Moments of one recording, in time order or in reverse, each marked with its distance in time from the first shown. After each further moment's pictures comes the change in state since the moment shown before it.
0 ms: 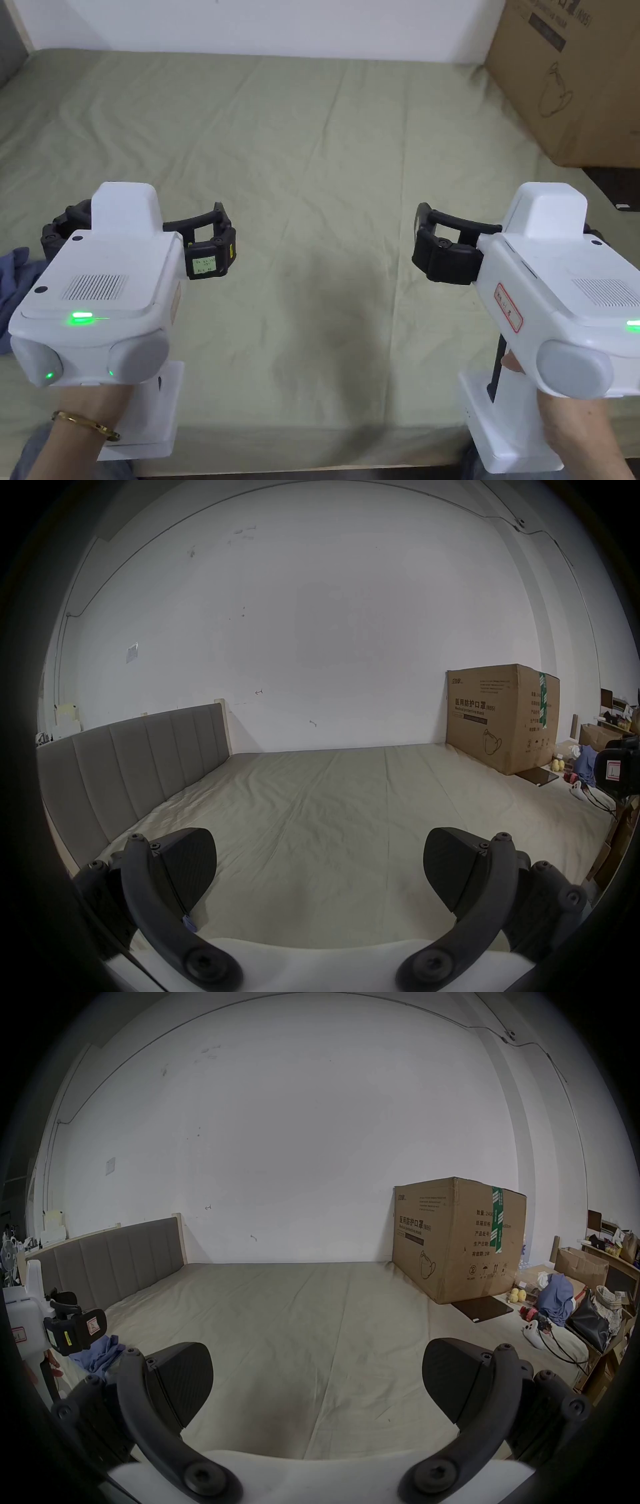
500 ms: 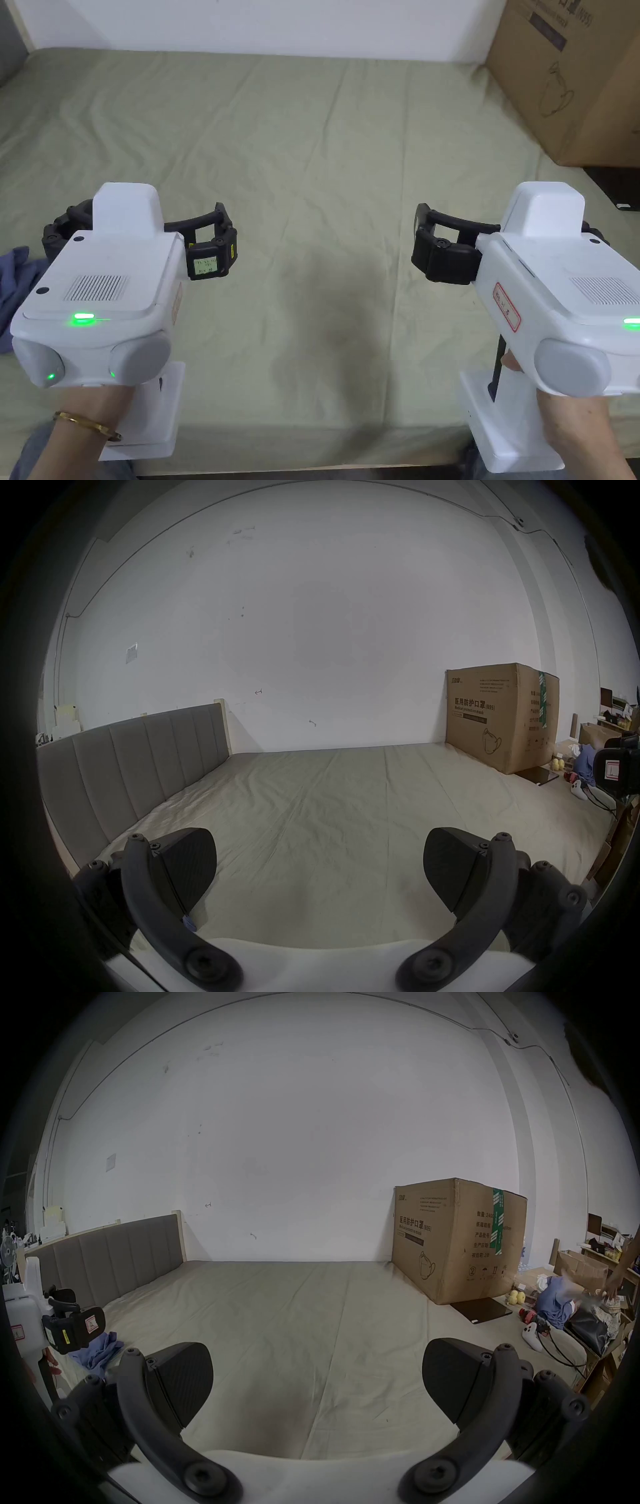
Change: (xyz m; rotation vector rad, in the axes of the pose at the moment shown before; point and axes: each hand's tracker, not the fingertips) left arm 0.000 -0.001 0.000 0.001 0.000 -0.001; right arm 0.000 0.000 -0.002 -0.006 -0.002 0.014
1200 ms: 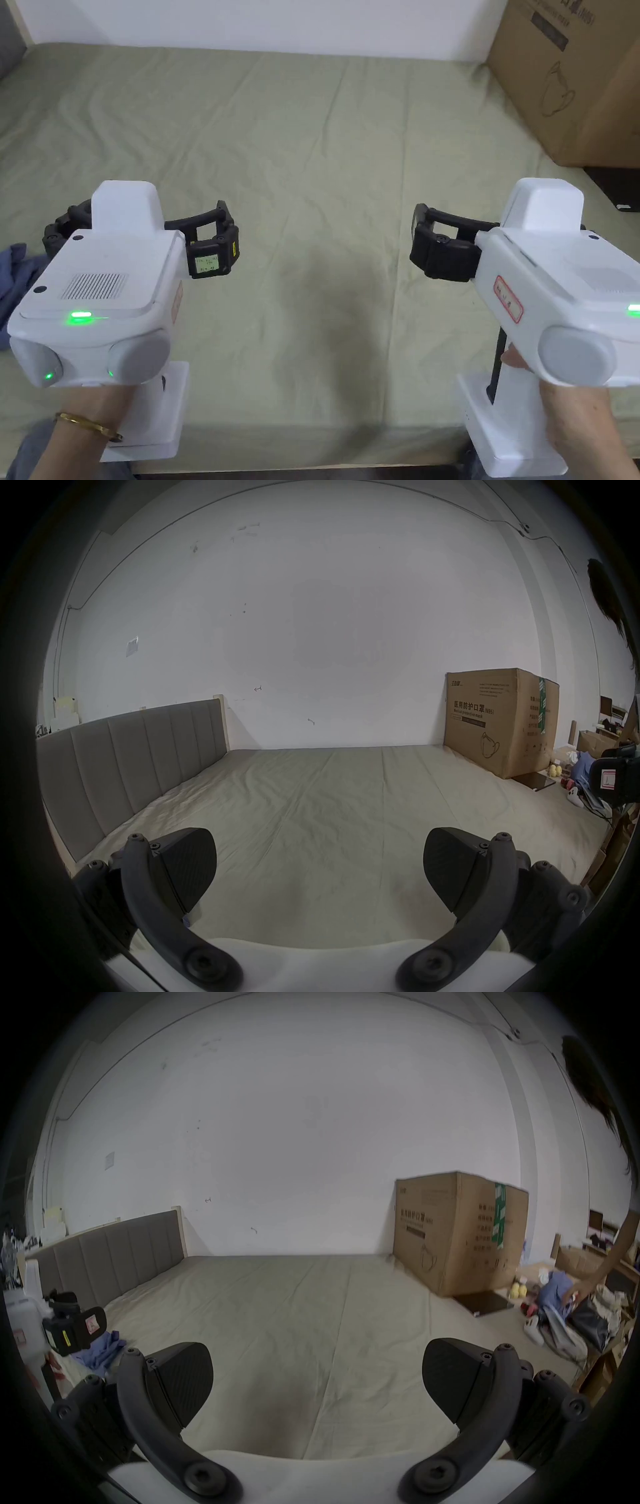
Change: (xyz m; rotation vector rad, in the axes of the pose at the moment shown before) left arm 0.002 0.002 0.000 -0.010 -0.009 0.030; right arm 0.002 0.007 -0.007 -0.095 0.011 -0.057
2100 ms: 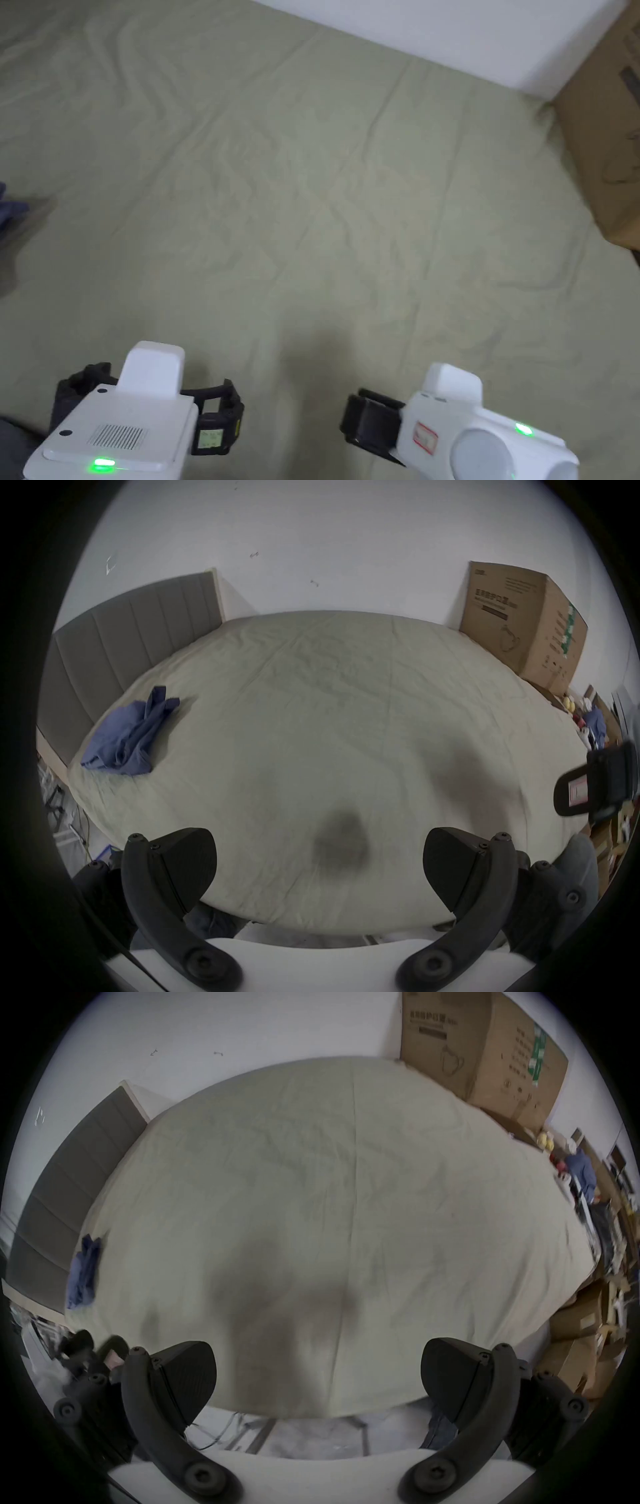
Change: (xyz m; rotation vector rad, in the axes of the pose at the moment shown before) left arm 0.013 -0.117 -0.025 -0.599 0.031 0.088; right arm -0.044 -0.094 -0.104 -0.784 -0.063 -0.022
